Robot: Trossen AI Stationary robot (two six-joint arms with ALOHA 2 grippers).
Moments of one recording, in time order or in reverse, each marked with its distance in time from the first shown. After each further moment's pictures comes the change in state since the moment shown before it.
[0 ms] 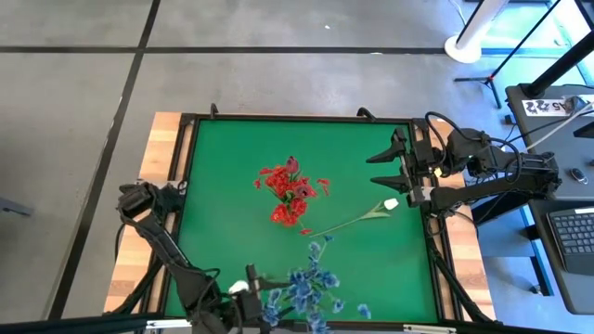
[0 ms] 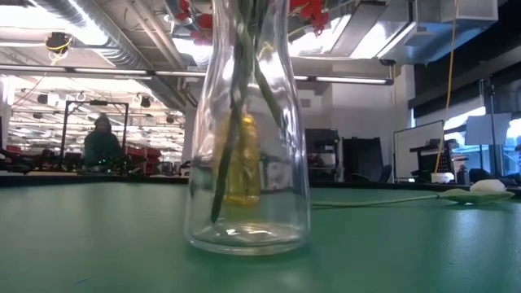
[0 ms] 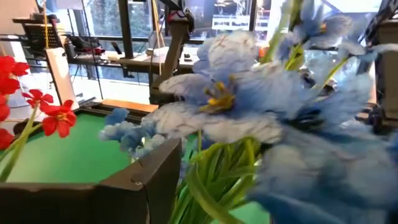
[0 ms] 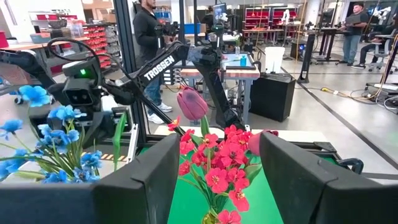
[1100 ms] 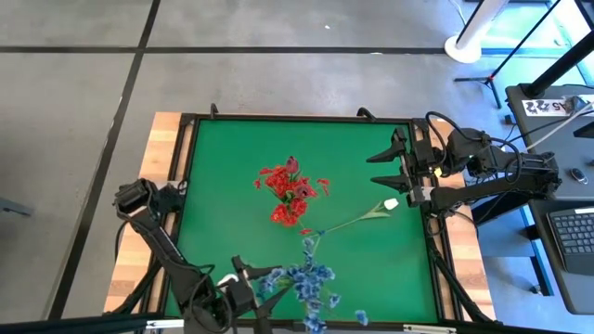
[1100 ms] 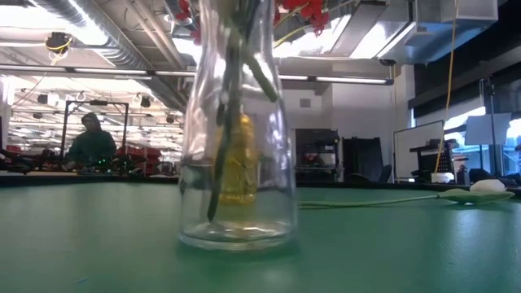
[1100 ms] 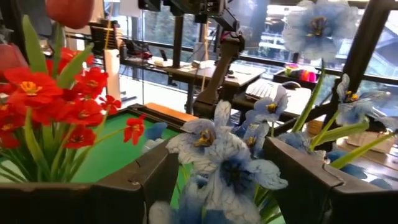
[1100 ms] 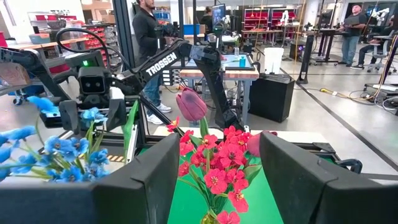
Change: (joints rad) left arm -0.011 -0.044 0.000 0.002 -0.216 -0.052; right arm 0.000 0.000 0.000 0.003 0.003 -0.001
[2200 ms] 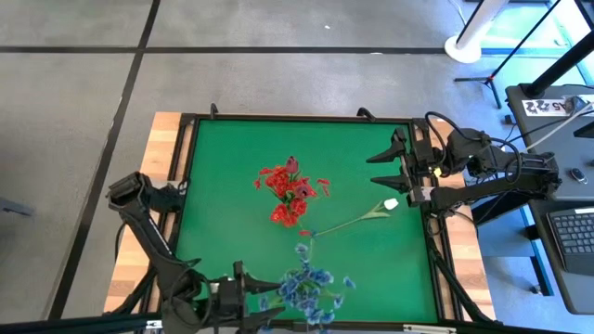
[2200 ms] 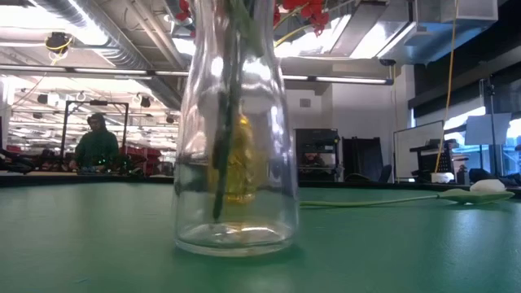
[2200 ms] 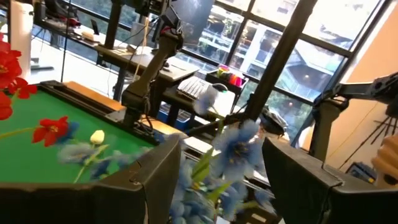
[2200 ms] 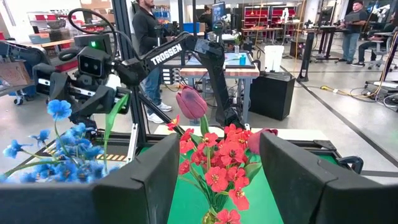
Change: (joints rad) left arm -0.036 -0.080 0.000 0.038 0.237 -0.138; right arm 0.000 0.000 0.000 -0.007 0.000 0.009
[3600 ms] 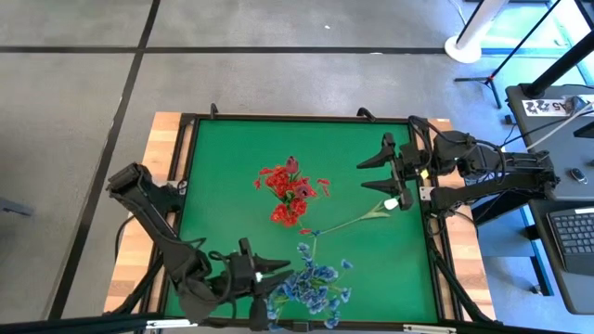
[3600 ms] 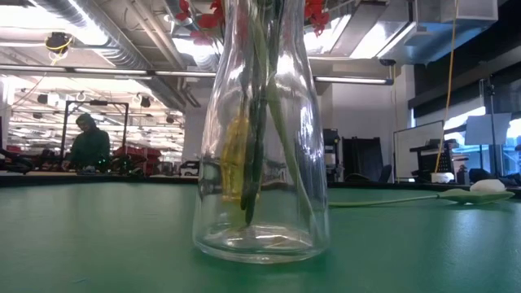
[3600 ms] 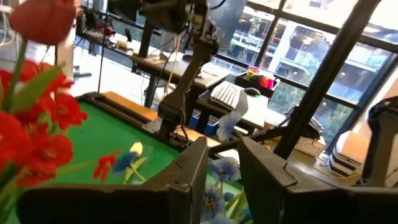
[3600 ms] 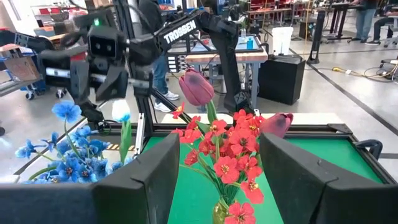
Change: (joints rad) left arm 0.110 -0.067 0.000 -0.178 0.001 -0.047; right arm 0.000 0.066 0.000 0.007 -0.026 0.043
